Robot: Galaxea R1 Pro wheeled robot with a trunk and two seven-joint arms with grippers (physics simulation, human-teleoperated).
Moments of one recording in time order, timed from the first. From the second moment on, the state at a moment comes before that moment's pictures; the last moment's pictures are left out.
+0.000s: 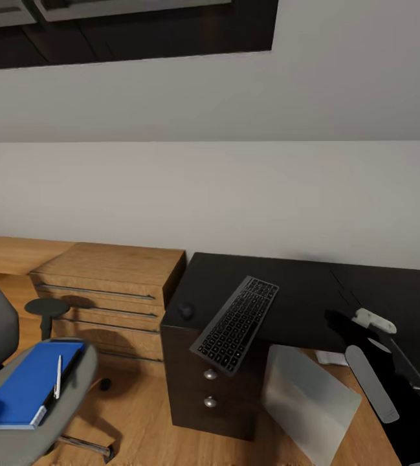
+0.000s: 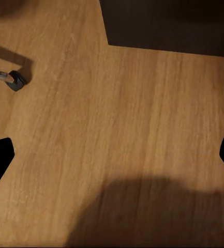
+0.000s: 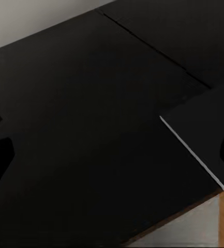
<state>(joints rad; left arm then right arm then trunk) -0.24 -0.17 -0.55 -0.35 0.38 -0.08 0.44 -0.41 -0.25 0.04 -1.37 -0.68 0.37 -0.62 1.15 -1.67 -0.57</state>
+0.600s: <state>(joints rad) -0.24 -0.17 -0.55 -0.35 0.38 -0.08 0.44 -0.41 -0.22 0.04 -1.37 -0.68 0.37 -0.62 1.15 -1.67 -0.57</state>
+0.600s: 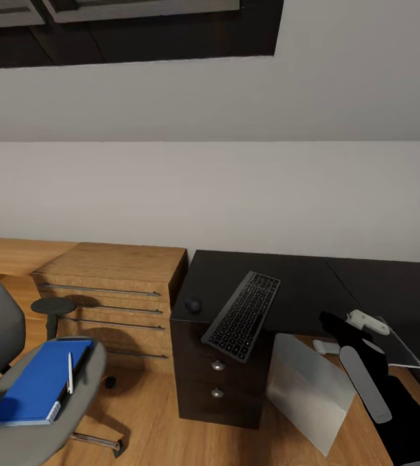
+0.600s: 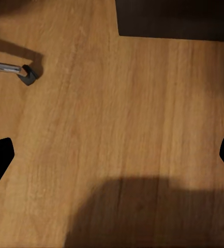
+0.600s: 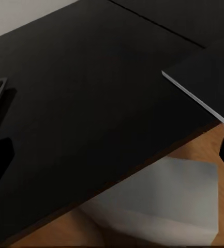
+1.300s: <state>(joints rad) -0.24 -0.17 -0.55 -0.35 0.38 -0.08 0.44 -0.41 -0.22 0.04 -1.36 -0.68 0.37 -0.62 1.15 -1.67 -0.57</state>
